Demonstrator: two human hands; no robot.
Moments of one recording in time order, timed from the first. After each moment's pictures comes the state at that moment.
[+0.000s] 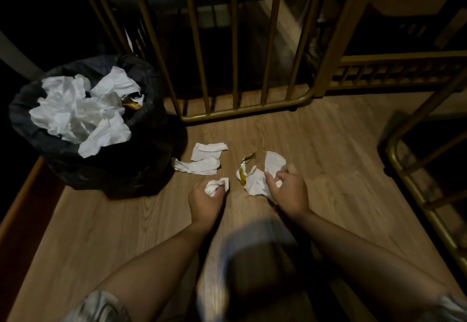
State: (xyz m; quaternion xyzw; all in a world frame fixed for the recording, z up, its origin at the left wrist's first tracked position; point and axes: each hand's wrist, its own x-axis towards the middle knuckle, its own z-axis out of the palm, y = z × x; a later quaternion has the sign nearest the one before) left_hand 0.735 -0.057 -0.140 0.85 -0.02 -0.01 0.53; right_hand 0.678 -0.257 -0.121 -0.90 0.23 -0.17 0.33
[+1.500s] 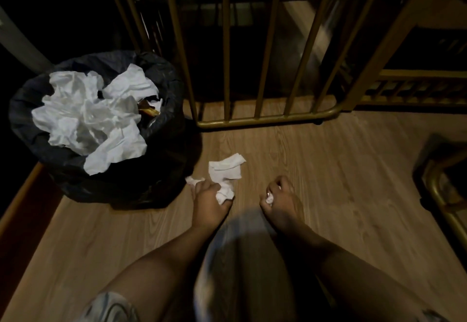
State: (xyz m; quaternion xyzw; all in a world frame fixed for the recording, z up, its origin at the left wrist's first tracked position) left_hand 0.802 -0.035 -0.181 0.94 -0.11 -0.02 0.33; right_hand 0.738 -0.231 -0.168 -0.96 0.16 0.00 0.24
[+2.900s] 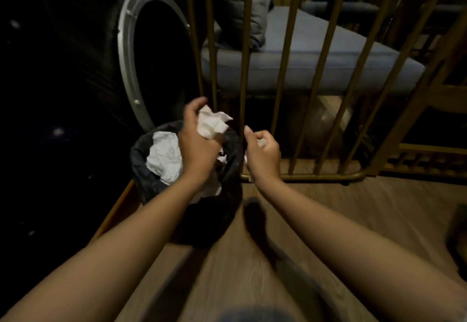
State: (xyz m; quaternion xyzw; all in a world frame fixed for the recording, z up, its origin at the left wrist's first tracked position) left_hand 0.869 0.047 0.117 0.74 -0.13 0.27 0.60; right_hand 0.843 -0.075 0.097 -0.72 0.13 -0.24 0.64
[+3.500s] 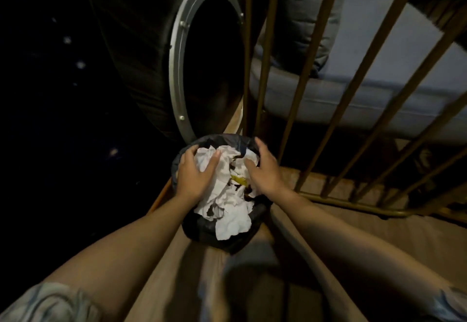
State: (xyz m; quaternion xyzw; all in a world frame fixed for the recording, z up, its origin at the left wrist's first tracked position) left_hand 0.920 0.134 0.112 0.86 0.15 0.07 0.49; right_hand 0.937 -0.046 0.118 -0.87 0.02 0.03 0.50
